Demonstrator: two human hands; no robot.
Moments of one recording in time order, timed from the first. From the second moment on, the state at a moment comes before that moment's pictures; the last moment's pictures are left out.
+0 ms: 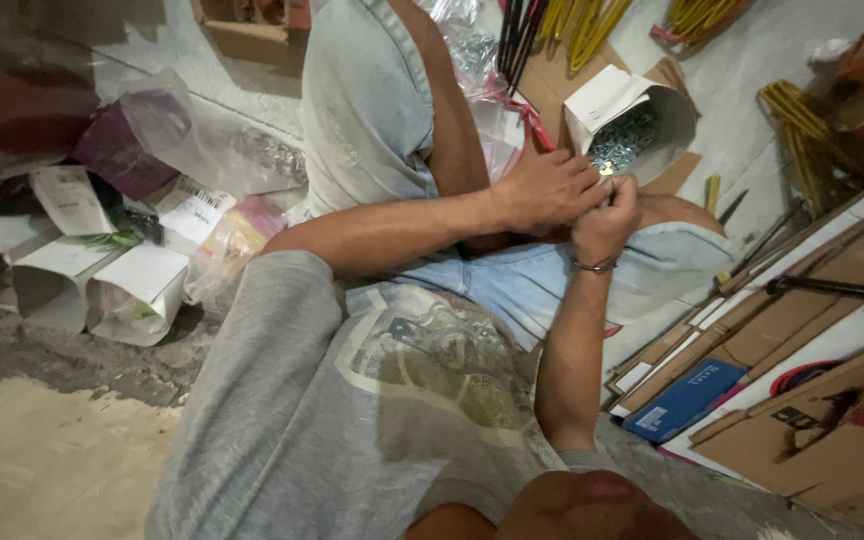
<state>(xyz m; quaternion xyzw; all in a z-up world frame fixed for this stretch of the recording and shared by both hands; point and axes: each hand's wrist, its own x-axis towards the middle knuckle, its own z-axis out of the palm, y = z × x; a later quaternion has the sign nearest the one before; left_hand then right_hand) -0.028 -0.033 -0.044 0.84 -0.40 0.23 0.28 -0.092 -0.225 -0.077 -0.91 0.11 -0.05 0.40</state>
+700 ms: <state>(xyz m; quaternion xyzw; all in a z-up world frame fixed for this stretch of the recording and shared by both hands) 0.006 -0.008 -0.037 0.79 -0.13 -0.16 0.58 0.049 -0.238 -0.162 -0.95 0.22 0.20 0.11</state>
